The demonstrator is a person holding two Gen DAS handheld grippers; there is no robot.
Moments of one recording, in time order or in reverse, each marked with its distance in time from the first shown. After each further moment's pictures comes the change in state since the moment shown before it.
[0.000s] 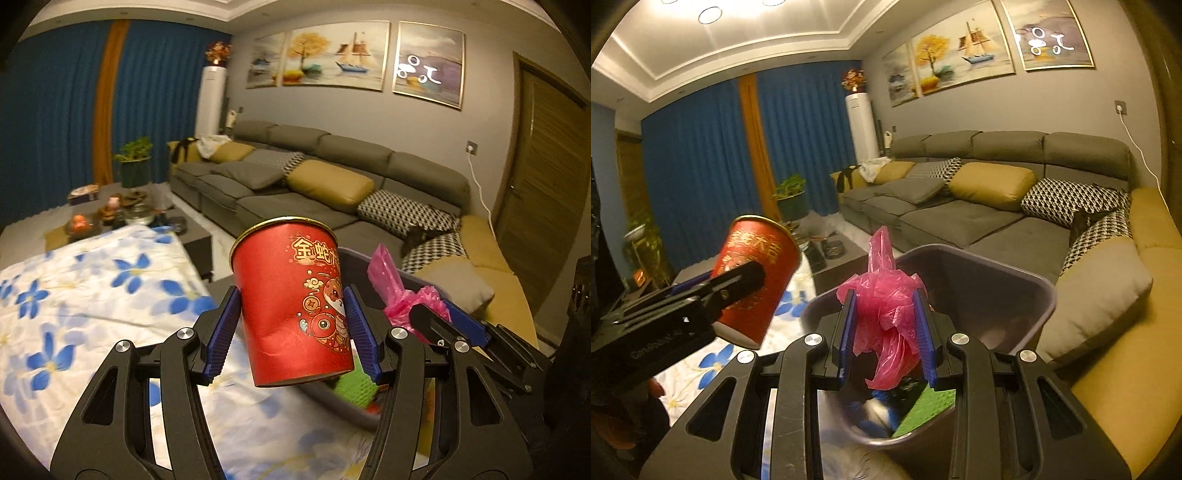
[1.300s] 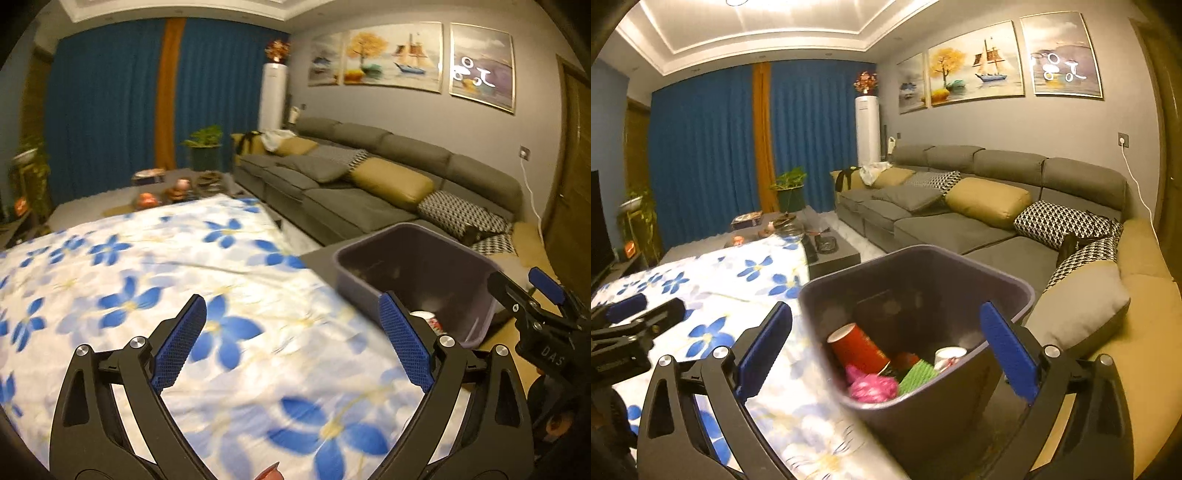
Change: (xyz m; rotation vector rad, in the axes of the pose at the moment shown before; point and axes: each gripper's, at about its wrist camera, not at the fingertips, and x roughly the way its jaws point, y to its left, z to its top) left arm -0.081 0.049 -0.055 -0.077 -0.006 0.286; right arm -0.037 0.018 -0.011 -0.128 -0.017 -0.037
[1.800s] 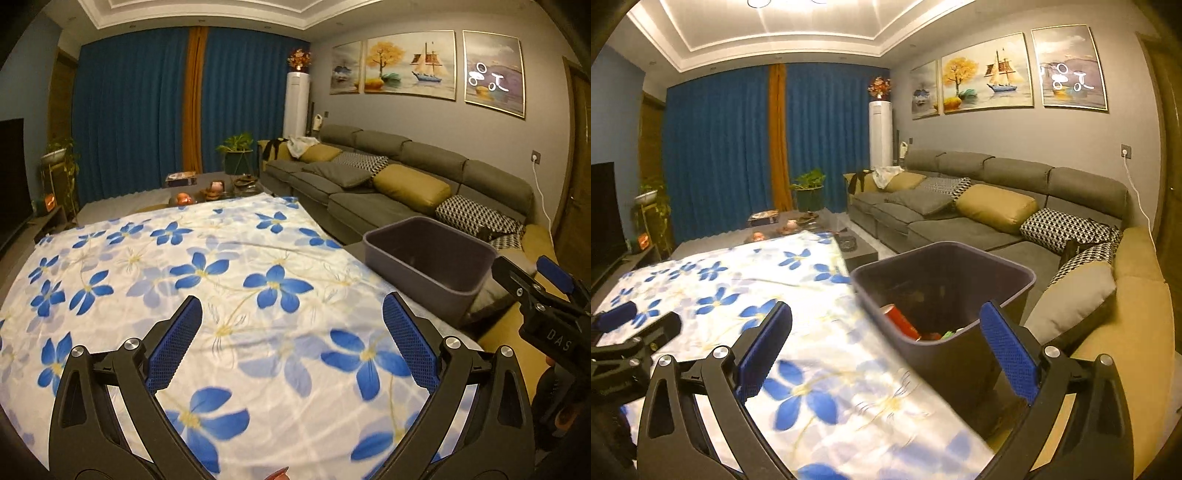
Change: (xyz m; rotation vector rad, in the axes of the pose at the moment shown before) left arm -0.100 0.035 -0.035 -0.014 -0.019 0.062; right arm -0.080 0.054 -0.017 -0.028 -0.020 0.033
